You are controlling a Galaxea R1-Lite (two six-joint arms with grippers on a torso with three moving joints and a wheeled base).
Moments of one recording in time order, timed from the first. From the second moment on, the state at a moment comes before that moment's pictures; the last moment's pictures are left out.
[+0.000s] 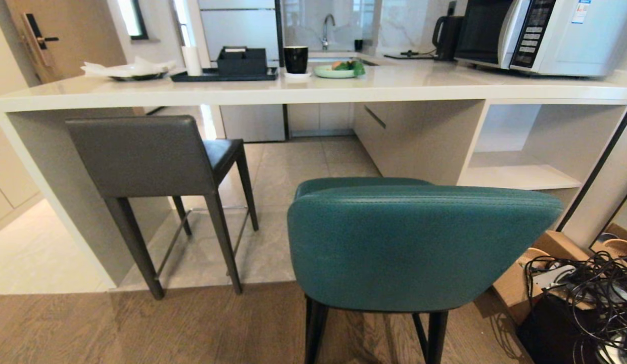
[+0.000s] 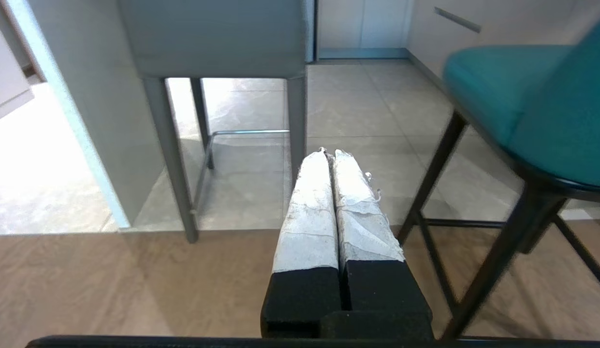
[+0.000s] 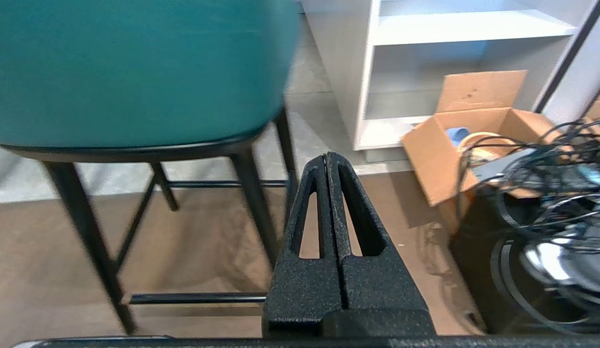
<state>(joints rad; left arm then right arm) 0.00 0.00 0.00 -0.12 -0.01 0.01 0.00 0.00 0.00 0.00 0.00 0.00</state>
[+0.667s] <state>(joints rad) 0.00 0.00 0.00 -0.12 -0.01 0.01 0.00 0.00 0.00 0.00 0.00 0.00</state>
